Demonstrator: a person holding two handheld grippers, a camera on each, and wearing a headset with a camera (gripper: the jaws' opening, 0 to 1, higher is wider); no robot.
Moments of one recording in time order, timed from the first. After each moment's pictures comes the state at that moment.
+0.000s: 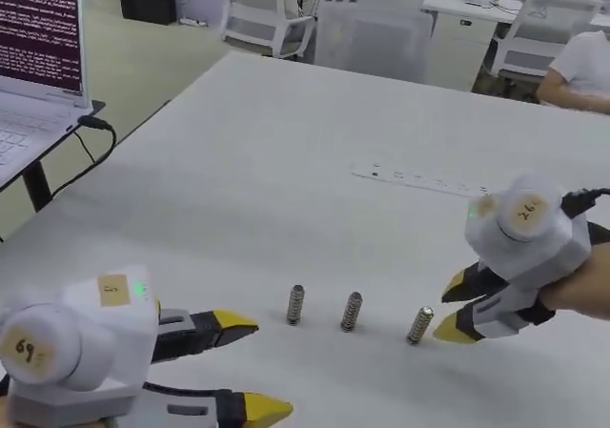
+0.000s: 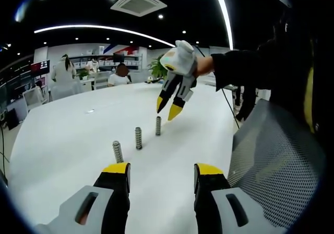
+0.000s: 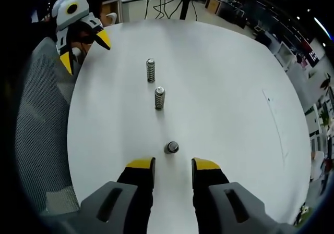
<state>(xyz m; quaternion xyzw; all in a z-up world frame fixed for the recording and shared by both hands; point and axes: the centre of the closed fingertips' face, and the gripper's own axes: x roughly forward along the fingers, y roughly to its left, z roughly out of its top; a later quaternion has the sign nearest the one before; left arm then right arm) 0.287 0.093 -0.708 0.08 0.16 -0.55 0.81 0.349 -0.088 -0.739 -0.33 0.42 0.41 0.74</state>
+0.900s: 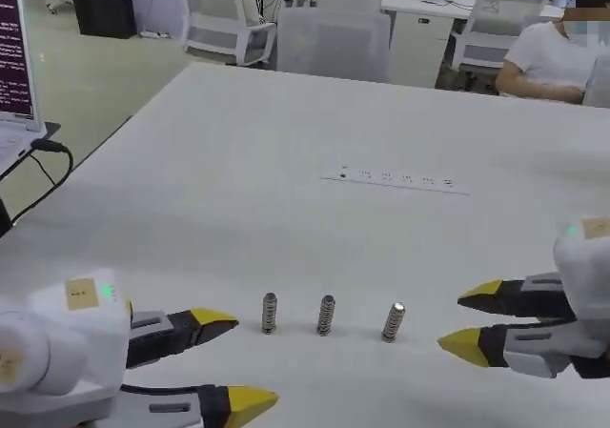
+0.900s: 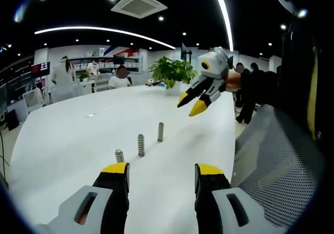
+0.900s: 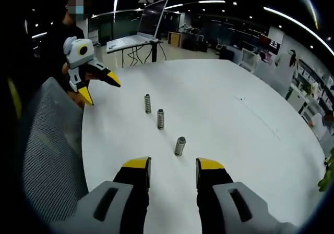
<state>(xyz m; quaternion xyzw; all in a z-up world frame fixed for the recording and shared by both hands) 0.296 0.086 -0.700 0.08 0.16 -0.55 0.81 0.306 -0.099 -0.701 -0.16 0.30 0.35 0.87</state>
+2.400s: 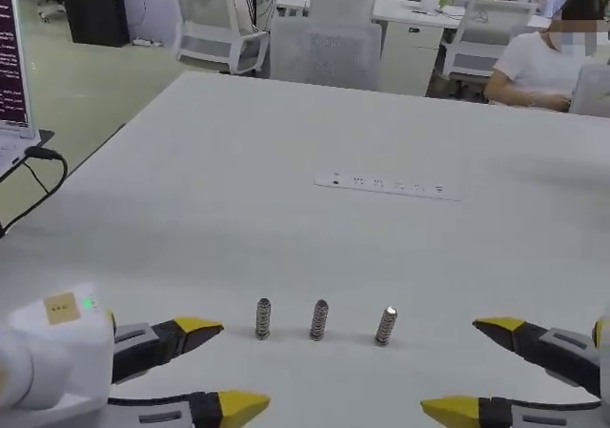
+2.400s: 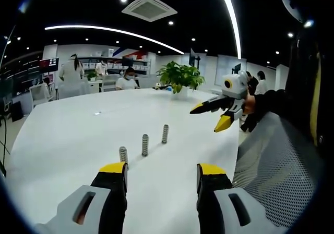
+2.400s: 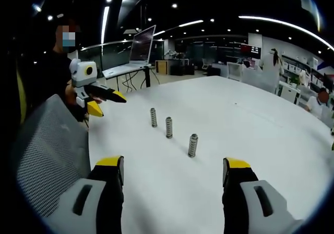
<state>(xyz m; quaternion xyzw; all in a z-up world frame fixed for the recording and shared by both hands) 0.299 0.091 -0.700 0.04 0.16 -0.53 0.83 0.278 -0.091 -0.709 -0.07 0.22 0.33 0.92</state>
